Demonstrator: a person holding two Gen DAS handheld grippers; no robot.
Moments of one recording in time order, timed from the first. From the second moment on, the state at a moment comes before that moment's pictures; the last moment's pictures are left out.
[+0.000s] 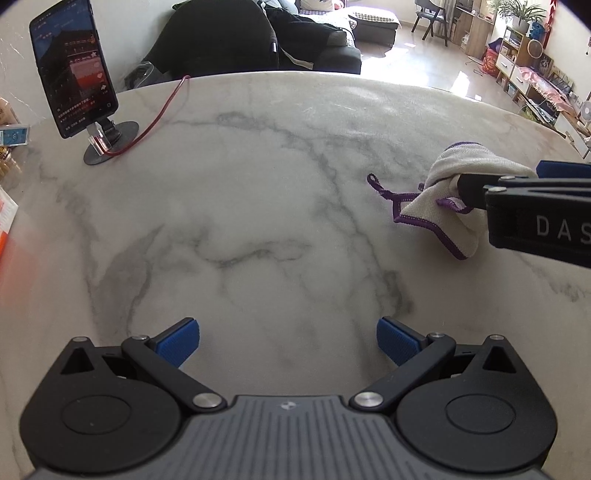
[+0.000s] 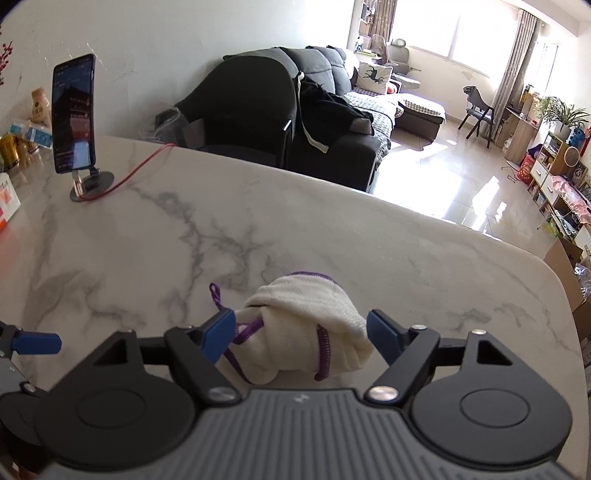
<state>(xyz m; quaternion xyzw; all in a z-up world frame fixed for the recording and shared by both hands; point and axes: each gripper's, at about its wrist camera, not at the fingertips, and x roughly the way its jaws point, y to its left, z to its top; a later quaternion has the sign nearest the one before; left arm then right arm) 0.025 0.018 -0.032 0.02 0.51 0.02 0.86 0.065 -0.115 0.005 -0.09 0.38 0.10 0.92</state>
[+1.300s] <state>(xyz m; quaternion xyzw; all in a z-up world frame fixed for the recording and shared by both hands) 0.020 0.020 -0.035 0.01 0.49 0.01 0.87 0.073 -0.113 0.000 -0.10 0.35 0.07 0.93</state>
